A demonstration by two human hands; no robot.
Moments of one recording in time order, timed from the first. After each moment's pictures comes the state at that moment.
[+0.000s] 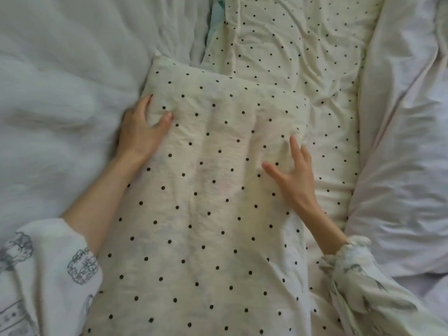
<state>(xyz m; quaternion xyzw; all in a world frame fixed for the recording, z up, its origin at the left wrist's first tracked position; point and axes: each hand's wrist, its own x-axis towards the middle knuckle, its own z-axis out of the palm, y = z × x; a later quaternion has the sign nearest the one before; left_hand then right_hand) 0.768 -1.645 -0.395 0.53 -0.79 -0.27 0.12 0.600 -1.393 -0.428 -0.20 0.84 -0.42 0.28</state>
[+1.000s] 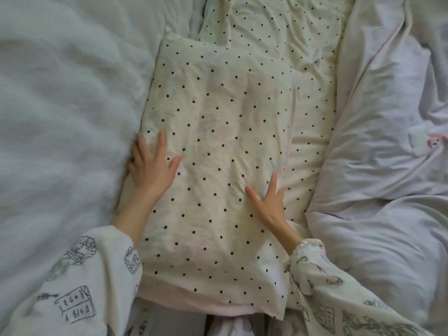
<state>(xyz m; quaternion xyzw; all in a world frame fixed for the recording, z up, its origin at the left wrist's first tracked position) 0.876 -1.486 -0.385 0.54 -0.82 -0.14 -0.11 0.735 -1.269 -0.433 -0.10 0.85 -0.29 0.43</state>
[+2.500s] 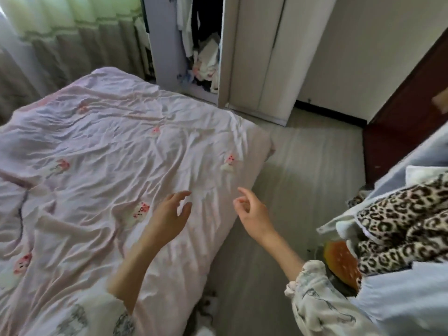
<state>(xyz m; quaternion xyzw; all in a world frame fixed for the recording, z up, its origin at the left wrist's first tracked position) 0.524 -0.691 -0.123 -0.20 -0.90 -0.37 -0.08 0.596 -0.492 -0.137 0.20 0.84 -0.50 -0.07</state>
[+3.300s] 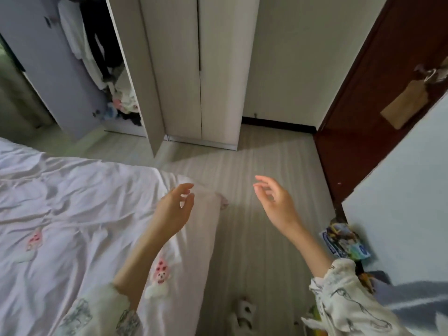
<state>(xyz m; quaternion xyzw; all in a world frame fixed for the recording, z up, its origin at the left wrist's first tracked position) 0.166 -0.228 -0.096 -0.30 -0.85 -0.43 -0.09 0.306 -0.047 -0.084 0.28 0.80 -0.47 -0.24</state>
